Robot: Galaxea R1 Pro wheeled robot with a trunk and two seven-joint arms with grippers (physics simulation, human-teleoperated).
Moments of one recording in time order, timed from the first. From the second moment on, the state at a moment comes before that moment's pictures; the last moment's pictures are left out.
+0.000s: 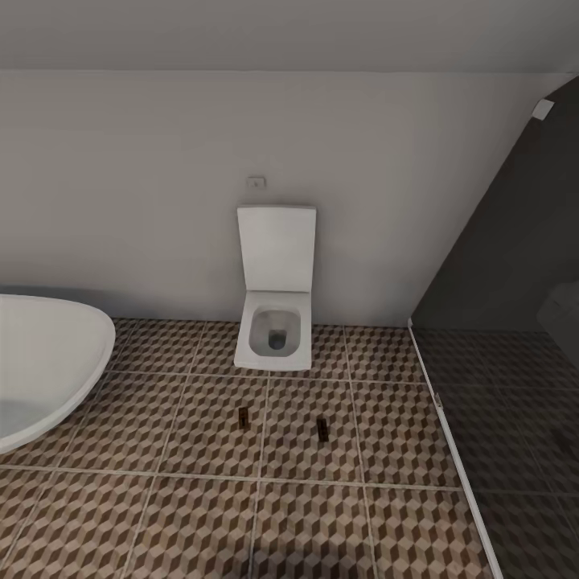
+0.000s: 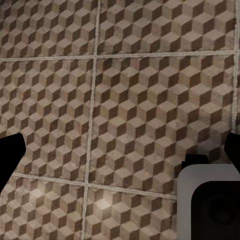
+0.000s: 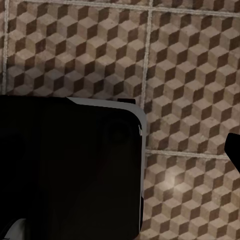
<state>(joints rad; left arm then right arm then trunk) -0.31 0.11 -0.39 0.07 0.38 -0.72 0.14 -0.14 -0.05 0.04 -0.02 -0.03 -0.67 0.06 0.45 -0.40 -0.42</state>
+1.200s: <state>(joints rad) -0.31 0.11 -0.39 0.07 0.38 -0.72 0.14 -0.14 -0.05 0.04 -0.02 -0.03 -0.67 0.06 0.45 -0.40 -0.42</state>
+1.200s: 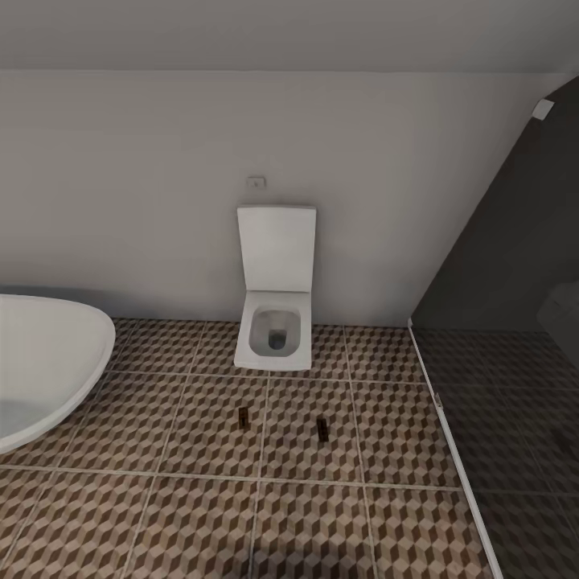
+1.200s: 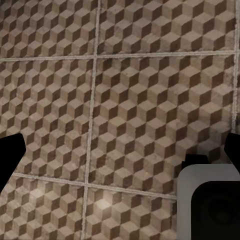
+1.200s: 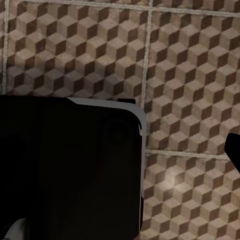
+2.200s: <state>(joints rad) -0.31 0.11 -0.39 0.07 0.38 -0.72 0.14 -0.14 -0.05 0.04 -0.02 -0.03 -0.67 0.06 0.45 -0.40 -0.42</state>
